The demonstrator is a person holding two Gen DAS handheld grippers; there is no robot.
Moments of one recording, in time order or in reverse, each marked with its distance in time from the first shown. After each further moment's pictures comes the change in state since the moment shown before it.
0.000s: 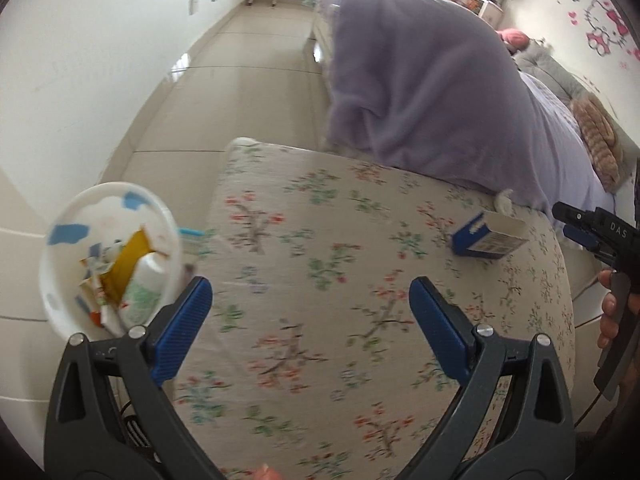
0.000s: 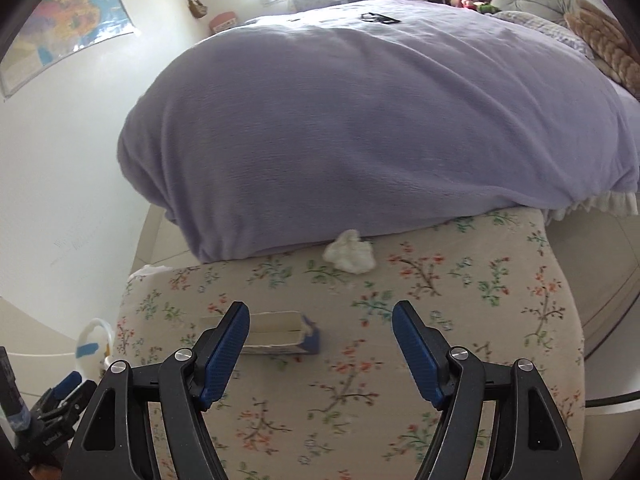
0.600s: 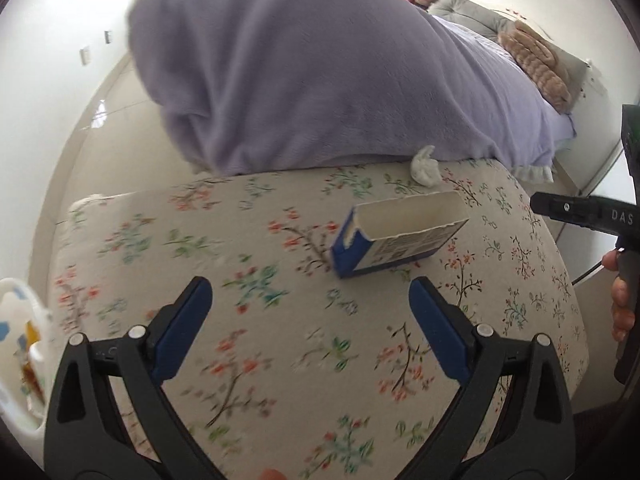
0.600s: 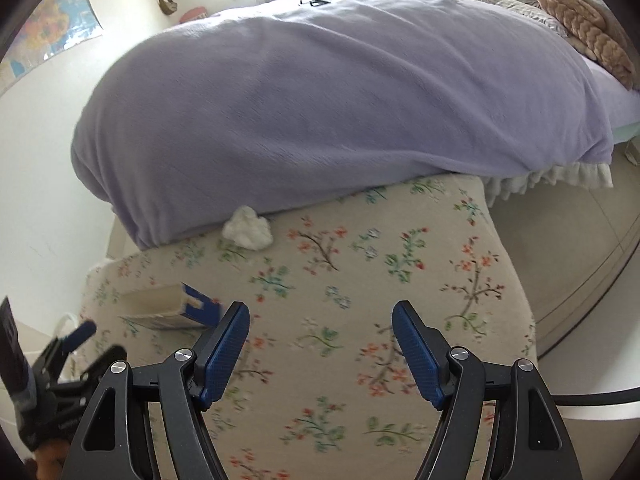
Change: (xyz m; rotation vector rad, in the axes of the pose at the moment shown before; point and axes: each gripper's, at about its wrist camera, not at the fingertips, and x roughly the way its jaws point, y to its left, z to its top) left arm 0.067 -0.111 0.009 0.282 -0.004 -0.150; right arm -0.001 -0.074 -0.013 0.035 0.049 -0.080
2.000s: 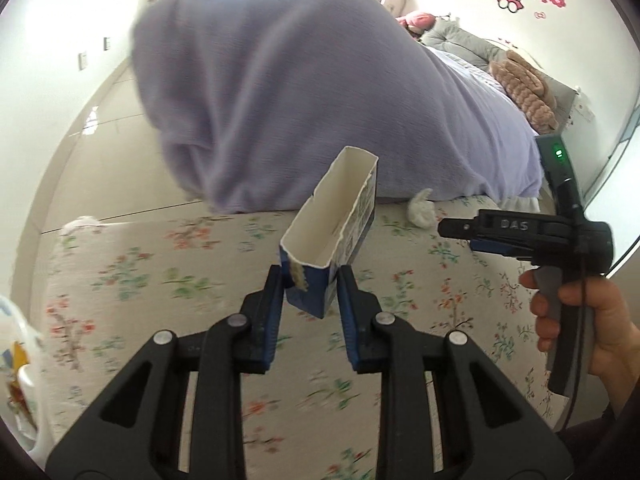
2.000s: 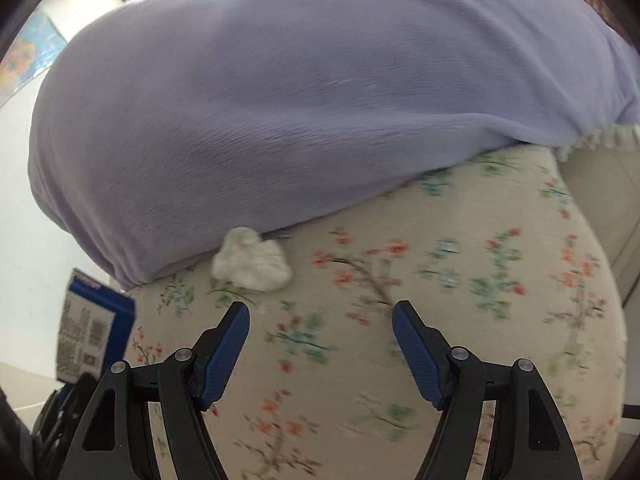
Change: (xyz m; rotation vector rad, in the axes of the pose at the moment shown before) left arm -0.013 0.021 0.015 -0.046 -0.095 -0.043; right arm 0.092 0.026 0.036 0.125 0.058 0.035
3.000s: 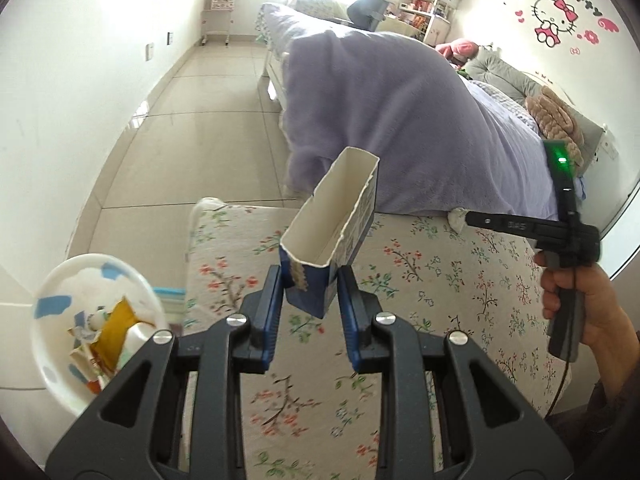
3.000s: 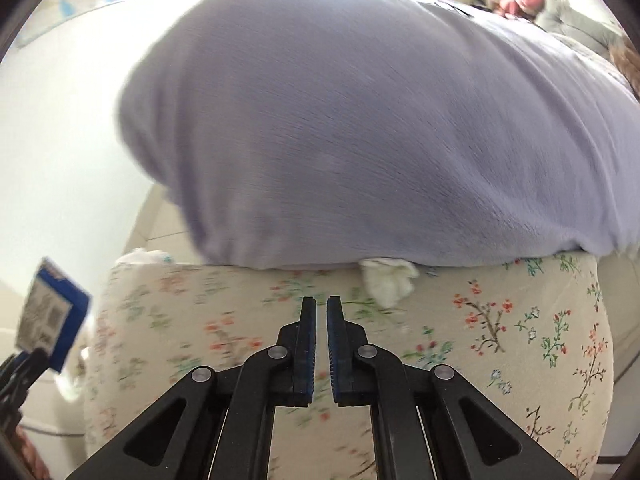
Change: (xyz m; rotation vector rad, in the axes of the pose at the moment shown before) left arm -0.074 0.068 -0.024 -0.114 -0.046 0.103; right arm -0.034 0.132 -0.023 -0.319 -0.073 0.055
